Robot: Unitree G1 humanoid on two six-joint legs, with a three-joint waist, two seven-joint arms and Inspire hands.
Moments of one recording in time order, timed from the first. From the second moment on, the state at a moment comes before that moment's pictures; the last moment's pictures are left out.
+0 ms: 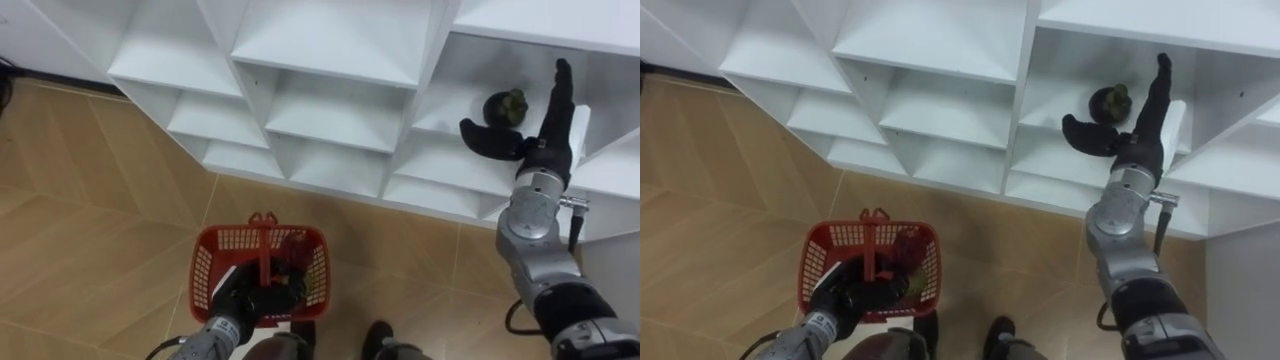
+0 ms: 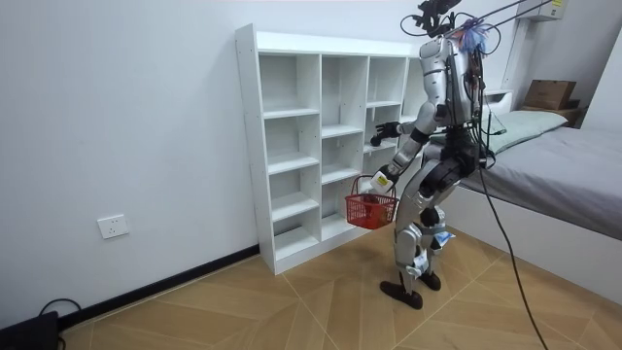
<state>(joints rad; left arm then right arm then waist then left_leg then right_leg) -0.04 0.16 -0.30 0.81 -0.50 -0.16 -0.12 -0.45 -0.31 0.13 0.85 0.11 -0.35 -0.58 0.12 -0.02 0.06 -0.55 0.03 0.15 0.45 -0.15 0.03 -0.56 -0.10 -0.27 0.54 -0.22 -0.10</state>
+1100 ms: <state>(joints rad) -0.10 0.18 -0.33 0.83 -0.50 -0.15 -0.13 -0.58 -0.34 0.14 1.01 0.23 -0.29 -0.56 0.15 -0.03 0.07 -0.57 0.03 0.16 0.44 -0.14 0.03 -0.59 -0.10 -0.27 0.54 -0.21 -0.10</state>
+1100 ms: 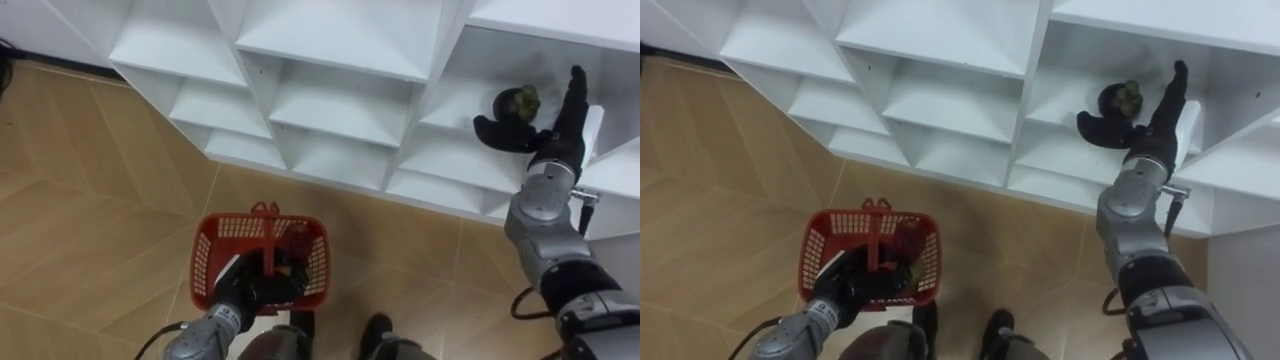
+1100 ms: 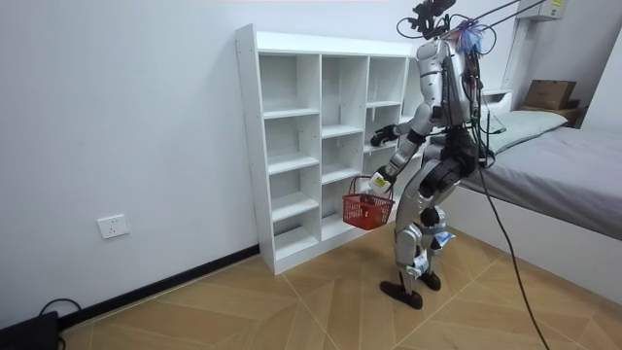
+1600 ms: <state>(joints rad) -0.10 0.18 -0.36 0.83 -0.50 -0.13 -0.13 -0.60 -0.35 0.14 1.02 0.21 -0.26 -0.56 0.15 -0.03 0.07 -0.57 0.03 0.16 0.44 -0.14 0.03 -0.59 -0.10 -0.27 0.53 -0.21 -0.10</state>
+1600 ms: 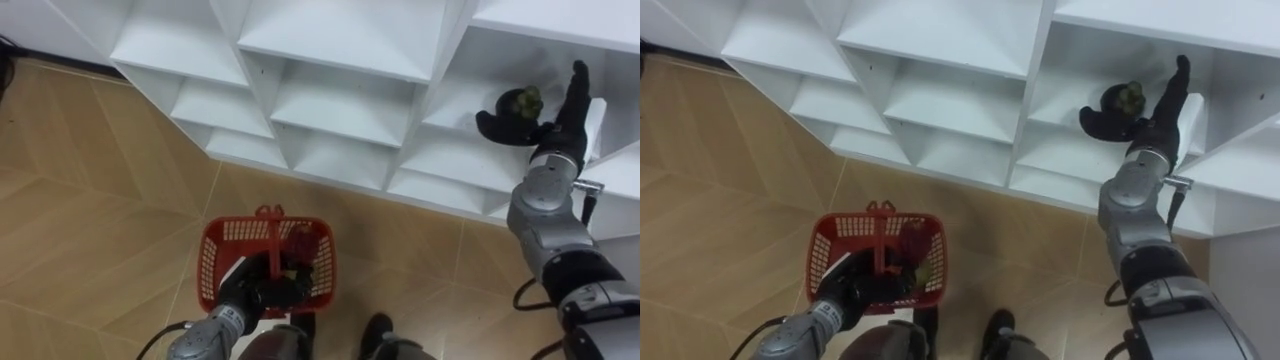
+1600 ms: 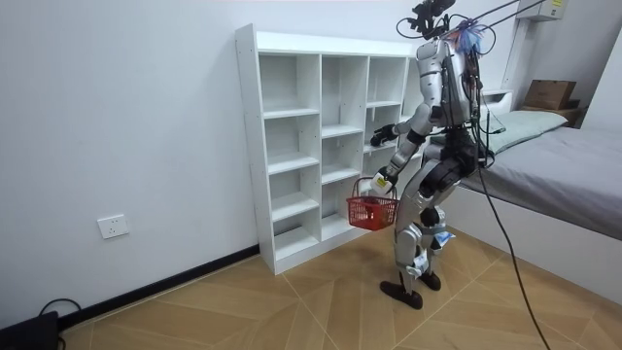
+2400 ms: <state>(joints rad) -0.11 0.18 -0.38 0.82 -0.50 -0.11 -0.13 -0.62 -0.44 0.13 1.08 0.11 -0.22 -0.52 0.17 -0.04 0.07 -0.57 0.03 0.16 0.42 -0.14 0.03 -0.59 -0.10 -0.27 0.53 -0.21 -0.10</state>
